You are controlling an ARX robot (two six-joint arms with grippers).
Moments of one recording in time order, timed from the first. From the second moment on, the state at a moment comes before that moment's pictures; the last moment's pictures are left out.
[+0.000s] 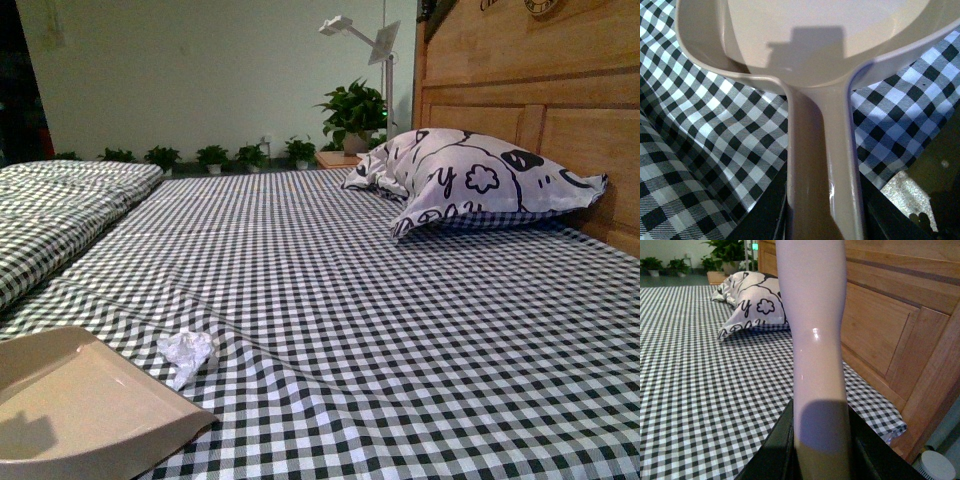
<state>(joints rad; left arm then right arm) 0.42 1.54 0.87 -0.34 0.53 1.12 0.63 0.53 0.51 -0.01 0.98 -0.02</state>
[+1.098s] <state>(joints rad) 0.46 1.56 0.91 -0.44 0.52 1.24 0.63 0.53 0.51 -0.01 0.98 -0.02</state>
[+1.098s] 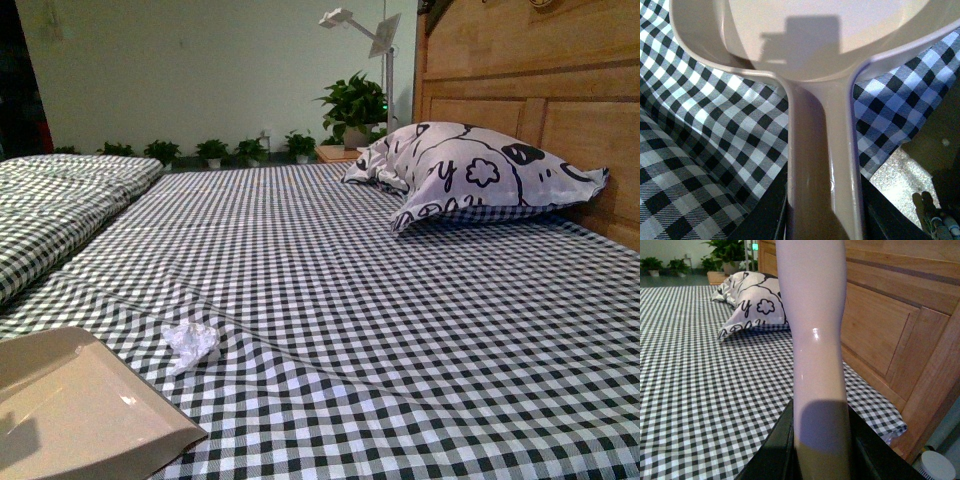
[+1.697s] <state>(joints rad) 0.46 1.56 0.91 -0.44 0.52 1.24 0.57 0.61 0.61 -0.27 0.78 0.11</state>
